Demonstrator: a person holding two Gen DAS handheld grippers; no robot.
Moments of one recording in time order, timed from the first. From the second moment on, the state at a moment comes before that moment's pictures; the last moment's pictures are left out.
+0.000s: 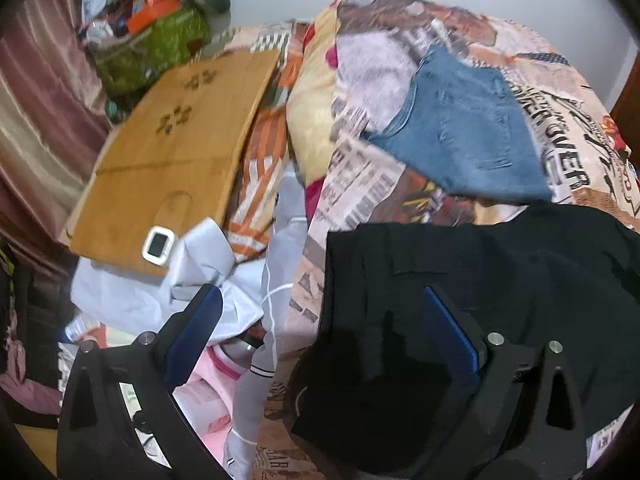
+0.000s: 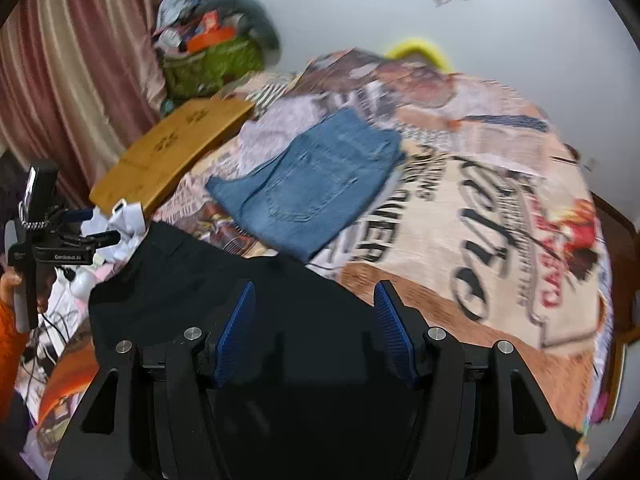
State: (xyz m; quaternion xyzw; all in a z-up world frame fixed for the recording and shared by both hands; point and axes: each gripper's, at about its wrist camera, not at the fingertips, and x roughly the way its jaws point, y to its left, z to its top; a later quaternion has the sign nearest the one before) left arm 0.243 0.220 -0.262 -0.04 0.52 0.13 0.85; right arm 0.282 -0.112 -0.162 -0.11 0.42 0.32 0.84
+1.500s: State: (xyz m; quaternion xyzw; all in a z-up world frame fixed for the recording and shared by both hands) left arm 0.280 0.211 -0.304 -0.03 0.55 0.10 0.83; right arm 0.350 0.006 -0.234 -0.21 0.47 0.32 0.80
